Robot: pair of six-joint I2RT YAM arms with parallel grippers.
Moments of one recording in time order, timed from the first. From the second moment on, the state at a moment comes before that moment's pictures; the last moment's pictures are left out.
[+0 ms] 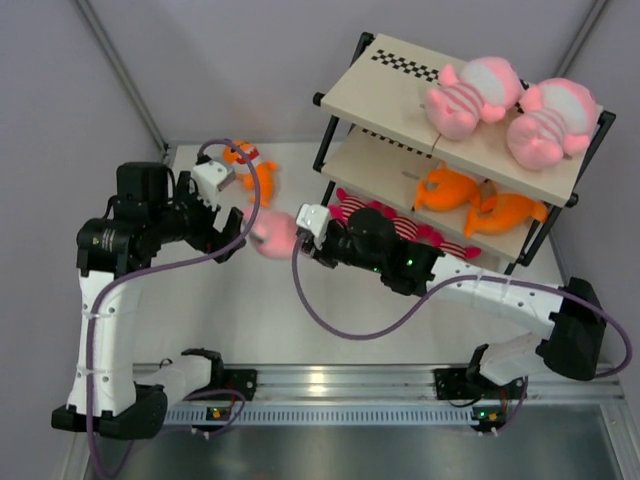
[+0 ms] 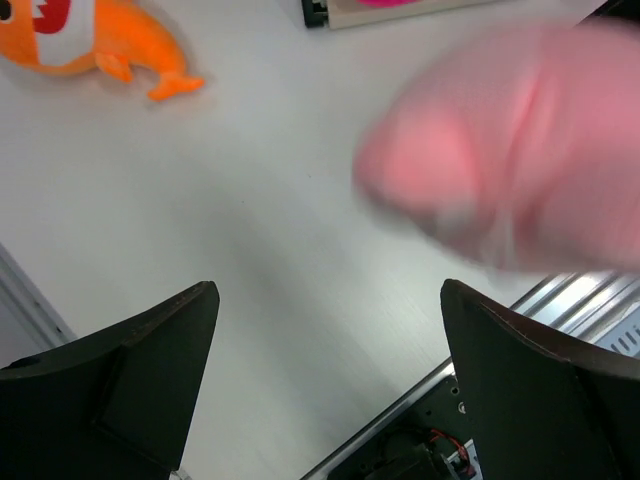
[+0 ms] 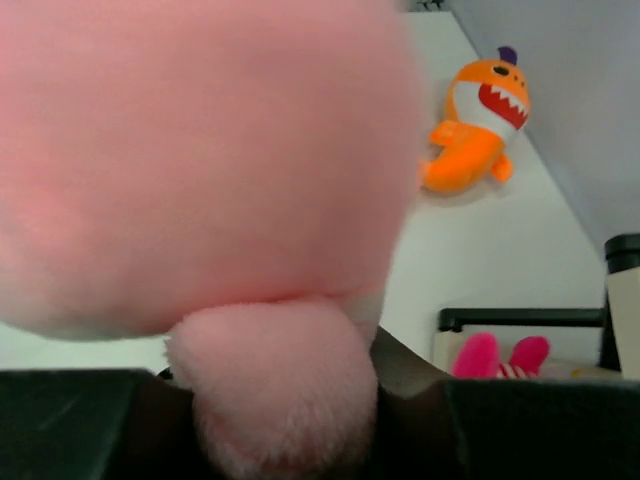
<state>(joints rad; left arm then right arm) -0.14 1.09 1.62 -1.28 0.42 0.39 1.07 1.38 1.10 0.02 -0.03 -0.39</state>
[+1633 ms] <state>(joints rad) -0.62 1.49 2.21 -0.81 0.15 0.78 0.76 1.51 1.92 -0.05 0.14 0.64</state>
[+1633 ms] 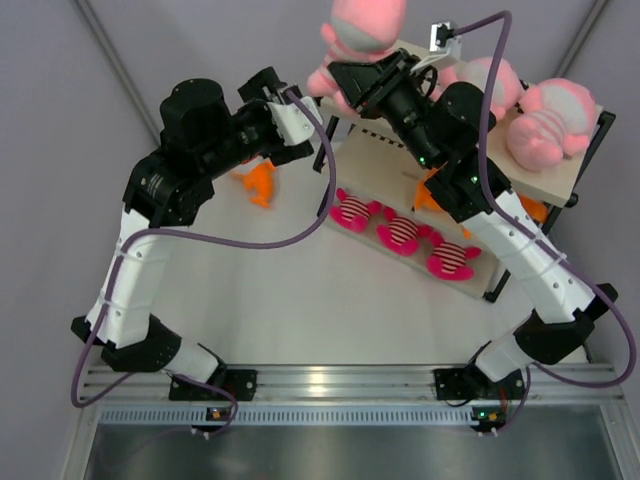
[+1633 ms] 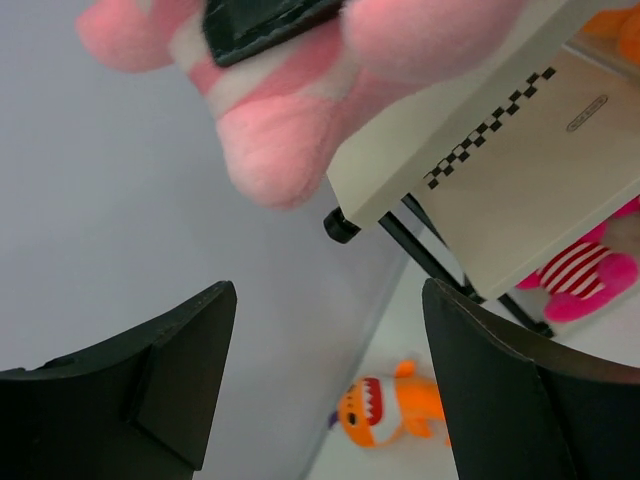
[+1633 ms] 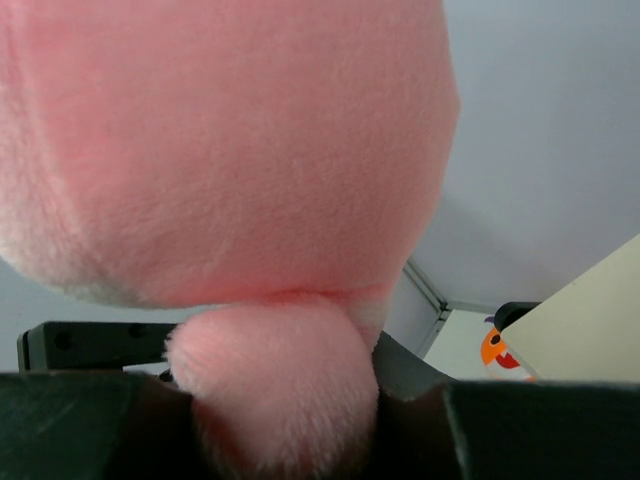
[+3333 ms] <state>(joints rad) -0.63 1.39 1.90 -0.48 0.36 1.49 0.71 1.40 1.71 0.10 0.02 0.78</state>
